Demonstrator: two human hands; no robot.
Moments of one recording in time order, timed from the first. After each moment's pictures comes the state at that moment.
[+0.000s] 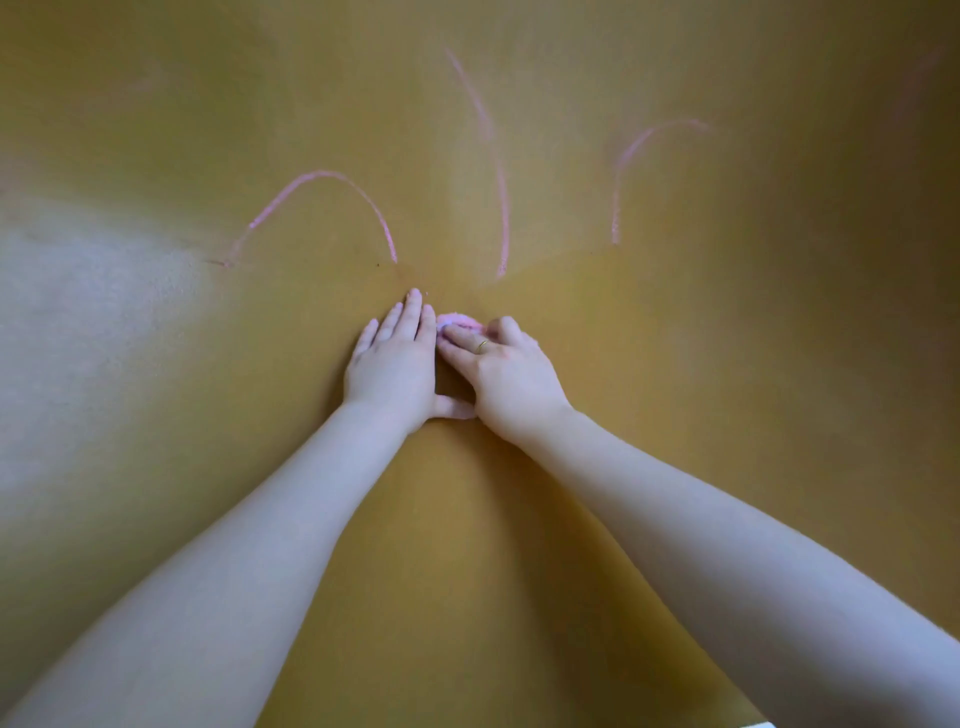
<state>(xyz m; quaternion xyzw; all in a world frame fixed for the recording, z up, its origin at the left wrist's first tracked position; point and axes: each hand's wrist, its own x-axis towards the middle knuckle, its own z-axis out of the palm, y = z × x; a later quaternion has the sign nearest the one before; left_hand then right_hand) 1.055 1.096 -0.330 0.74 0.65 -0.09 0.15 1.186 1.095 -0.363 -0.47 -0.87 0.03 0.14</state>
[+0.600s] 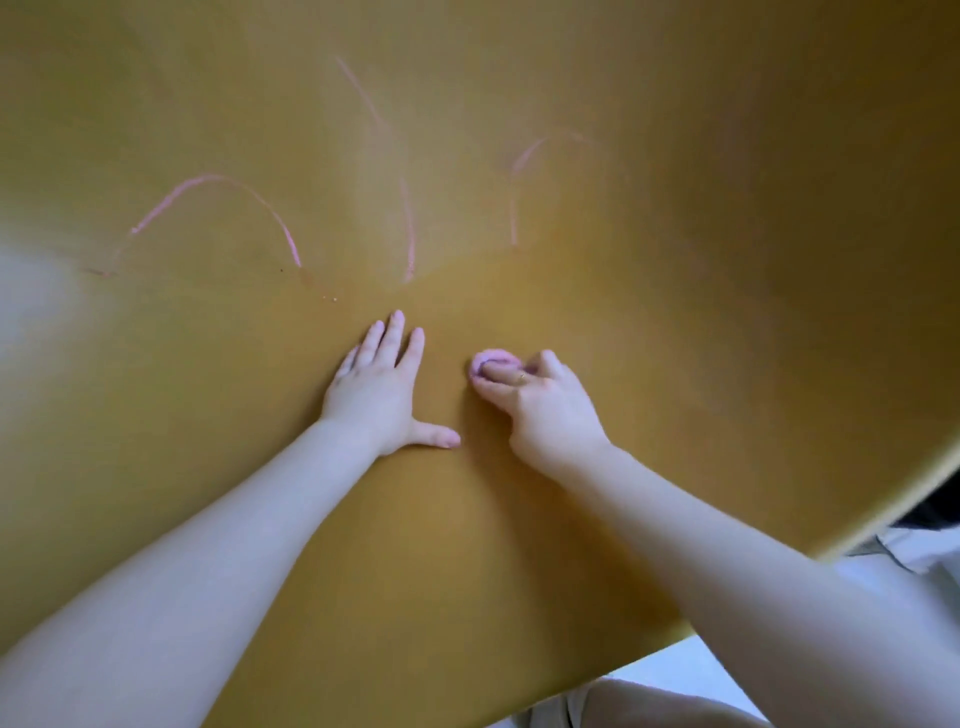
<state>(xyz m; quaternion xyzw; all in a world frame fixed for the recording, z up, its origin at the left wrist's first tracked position) 1.103 1.081 -0.332 0.78 0.59 -0.11 0.19 1.282 1.042 -0.344 -0.57 -0.81 0.05 0.06</state>
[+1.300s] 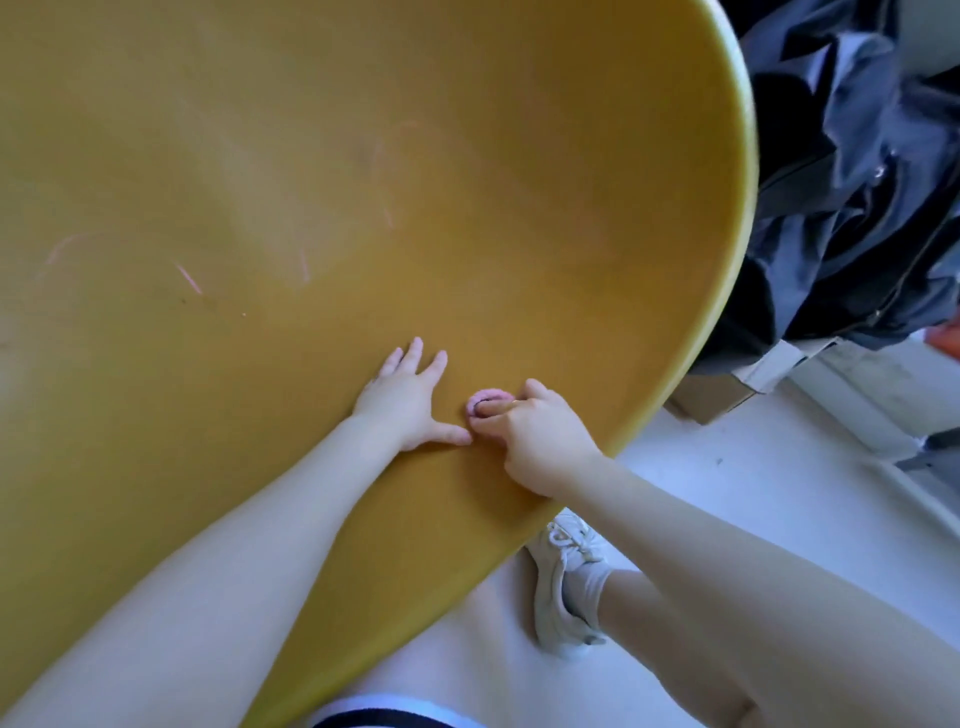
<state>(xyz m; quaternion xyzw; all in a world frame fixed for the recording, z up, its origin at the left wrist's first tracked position) 1.154 1.031 -0.318 0.85 0.44 -0.14 0.26 1.289 0.924 -0.325 -0.65 -0.76 0.08 0.04</state>
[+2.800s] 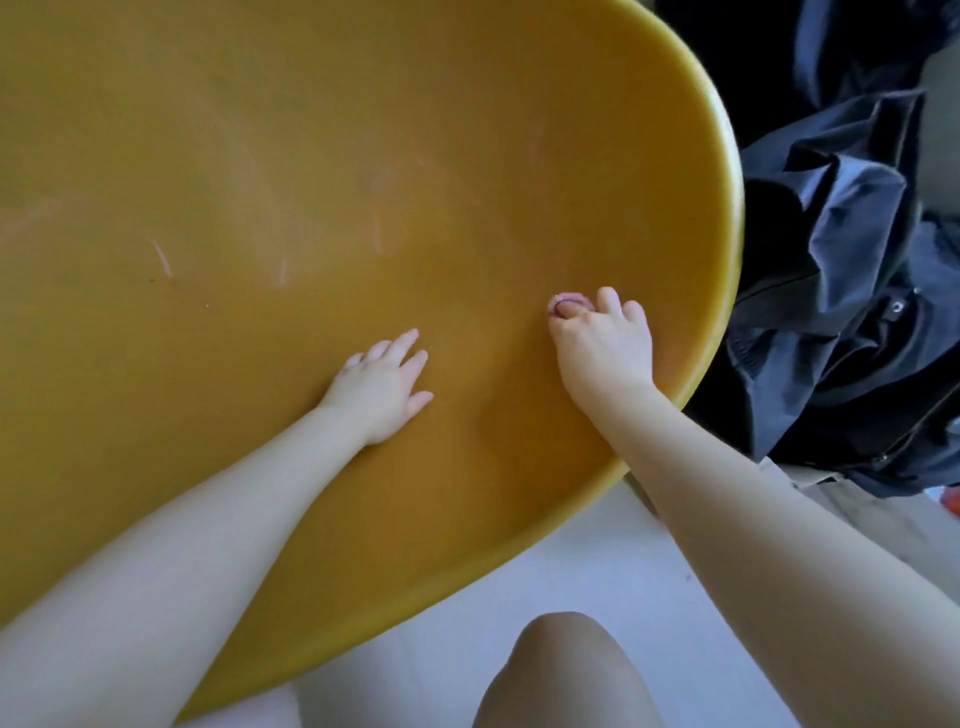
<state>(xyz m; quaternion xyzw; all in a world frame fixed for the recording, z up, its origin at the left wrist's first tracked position) 1.212 1.047 -0.313 0.86 0.49 -0.06 0.13 1.415 1.001 -0.242 -0.73 -0.66 -0.14 -0.11</state>
